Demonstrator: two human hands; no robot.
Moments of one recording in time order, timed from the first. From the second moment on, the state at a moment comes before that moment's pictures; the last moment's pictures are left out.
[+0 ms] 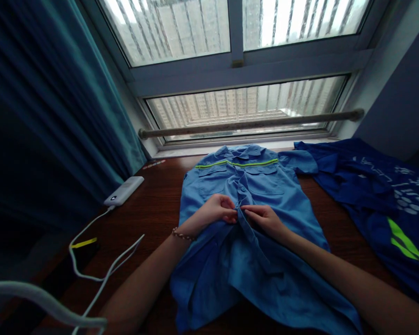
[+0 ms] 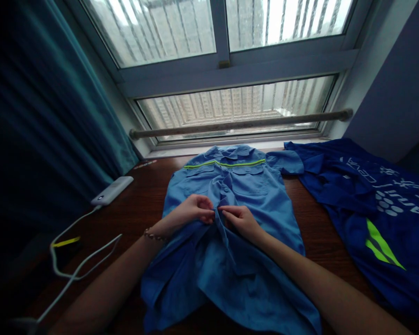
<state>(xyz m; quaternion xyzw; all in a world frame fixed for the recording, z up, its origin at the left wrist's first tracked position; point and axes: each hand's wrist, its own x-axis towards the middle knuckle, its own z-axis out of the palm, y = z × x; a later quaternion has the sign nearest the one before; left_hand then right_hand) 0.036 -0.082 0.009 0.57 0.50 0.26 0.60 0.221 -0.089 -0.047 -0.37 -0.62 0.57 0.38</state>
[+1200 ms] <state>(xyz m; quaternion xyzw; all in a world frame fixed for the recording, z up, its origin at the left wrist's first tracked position) 0.057 -0.094 -0.001 0.56 0.50 0.33 0.57 0.220 -0.100 -0.041 -0.40 -0.75 0.26 0.46</state>
